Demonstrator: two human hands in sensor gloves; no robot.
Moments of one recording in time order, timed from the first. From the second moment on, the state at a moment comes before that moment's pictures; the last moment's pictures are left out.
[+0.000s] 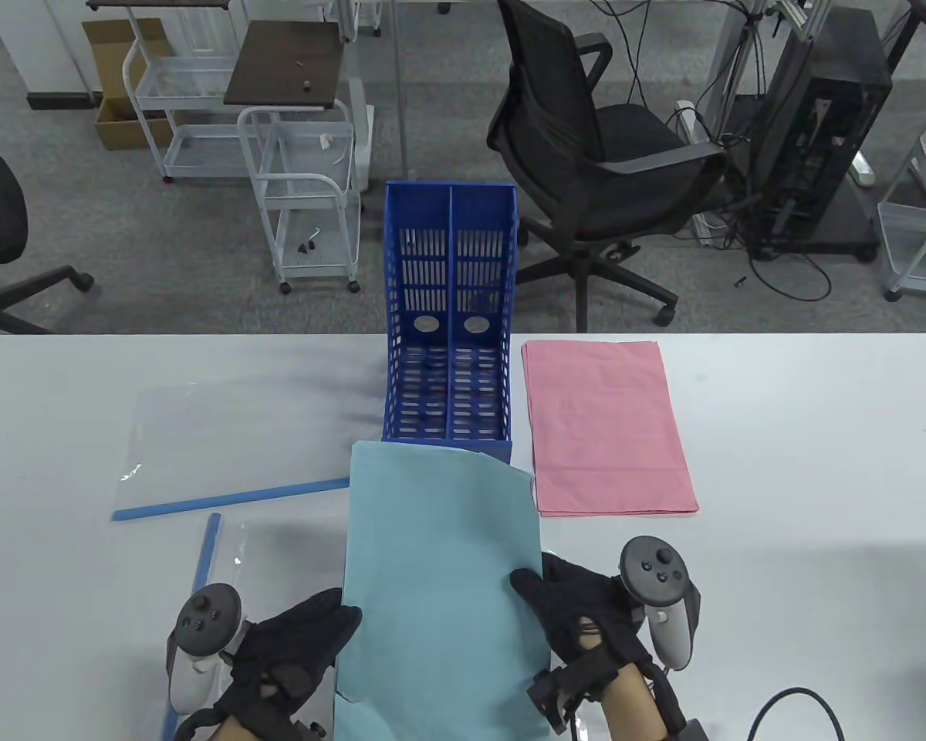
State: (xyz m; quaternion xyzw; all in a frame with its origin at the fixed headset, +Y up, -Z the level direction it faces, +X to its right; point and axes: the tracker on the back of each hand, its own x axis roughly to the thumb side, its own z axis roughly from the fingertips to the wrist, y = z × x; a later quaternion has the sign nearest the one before) left_hand -0.228 -0.777 -0.235 -0.16 -0.10 0.61 0.77; right_hand 0.152 -0.726 -0.280 0.03 0.15 0.79 0.60
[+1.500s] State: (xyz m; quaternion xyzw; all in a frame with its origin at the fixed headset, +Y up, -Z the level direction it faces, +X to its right) left_hand -0.271 -0.745 -0.227 -0.09 0.11 0.22 0.97; right_hand 0.150 -0.741 -0.280 -0.11 0.17 0.97 0.10
